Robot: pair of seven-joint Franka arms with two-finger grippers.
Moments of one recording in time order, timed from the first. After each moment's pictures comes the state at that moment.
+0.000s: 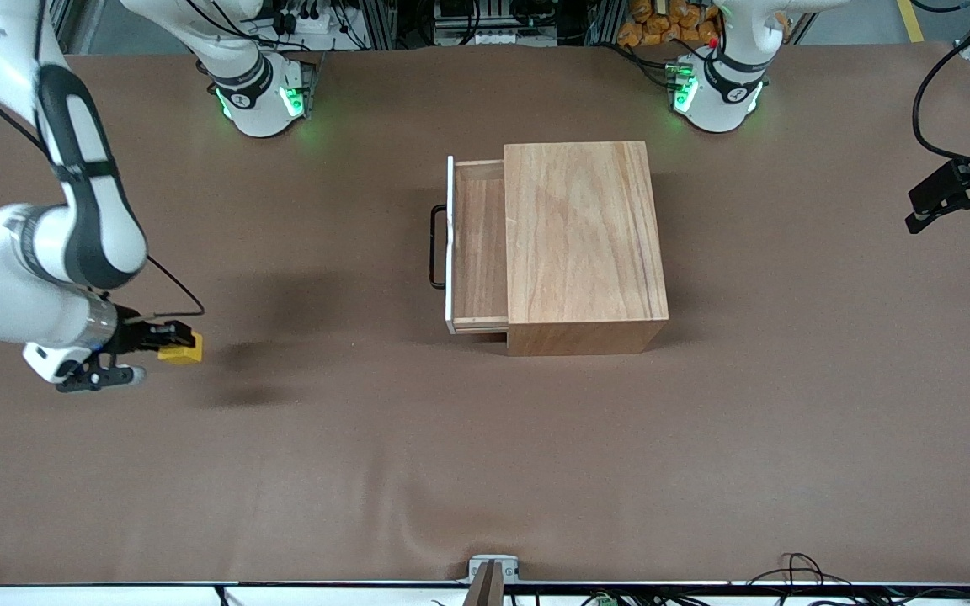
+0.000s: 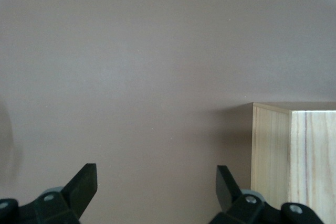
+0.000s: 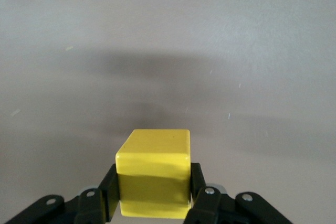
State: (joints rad) left arm -0.03 -0.04 0.02 -1.58 0.03 1.64 0.03; right arm -0.07 0.32 -0.01 -1.84 0.14 2.02 -0.27
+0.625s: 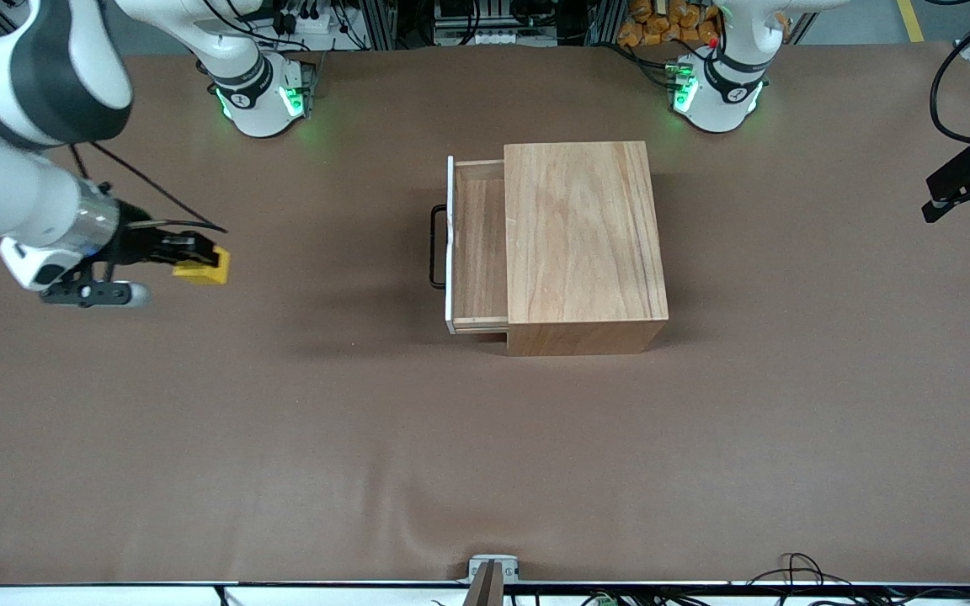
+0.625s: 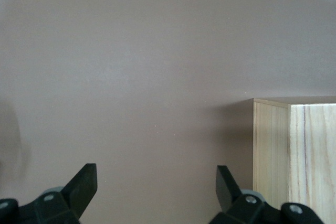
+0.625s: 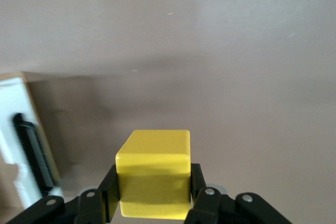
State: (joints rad) left arm -0.03 -0.03 0.03 -1.52 0.03 1.59 0.02; right arm 0.15 0.08 0.02 -1.73 0.21 1.67 0.26
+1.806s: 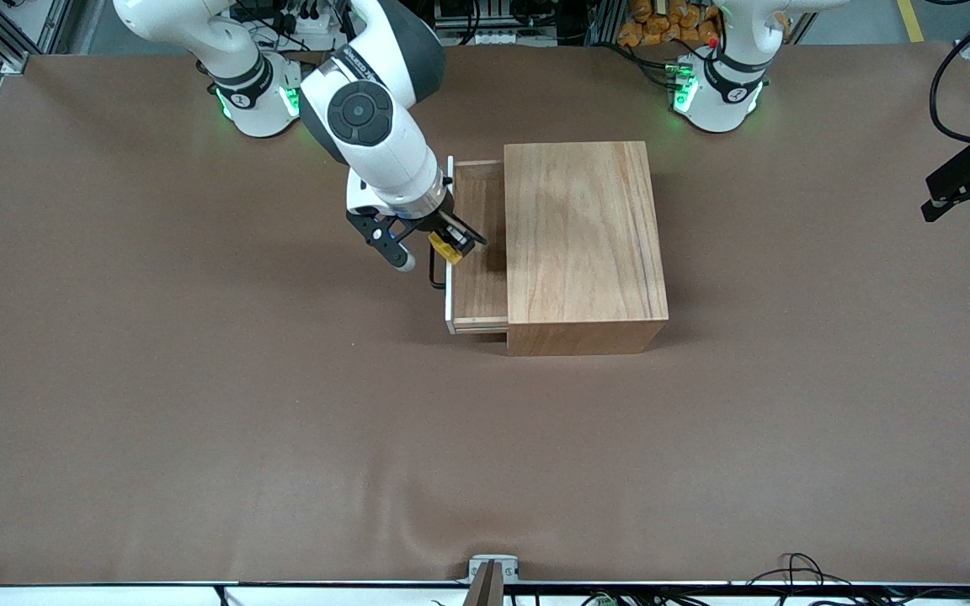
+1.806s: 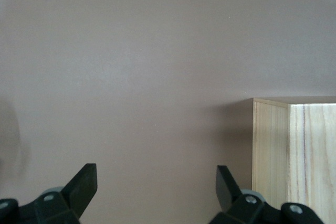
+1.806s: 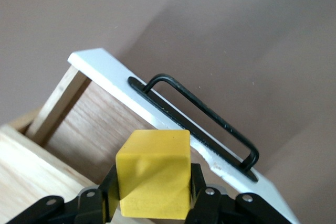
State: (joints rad) left arm -0.02 -0.03 0.03 -1.52 0.03 1.58 0.02; right arm 0.71 0.30 0.02 -1.71 0.21 2.06 1.55
